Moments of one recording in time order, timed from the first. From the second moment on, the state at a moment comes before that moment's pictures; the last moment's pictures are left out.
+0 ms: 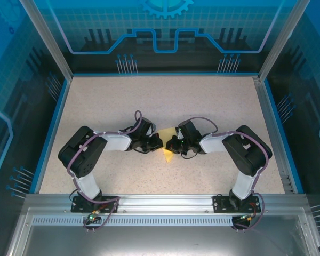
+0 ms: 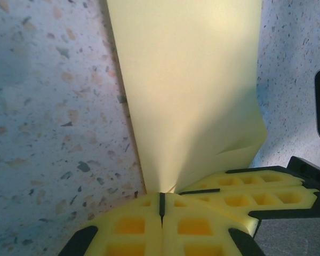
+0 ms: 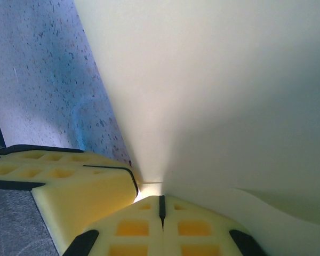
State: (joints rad) left arm -0.55 1.77 0.80 0.03 0.43 -0.92; right arm 0.62 1.79 0.75 0.14 -0.43 0.98
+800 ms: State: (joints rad) left arm -0.57 1.74 0.82 0.02 0.44 -0.92; right arm 0.62 1.79 0.75 0.14 -0.43 0.98
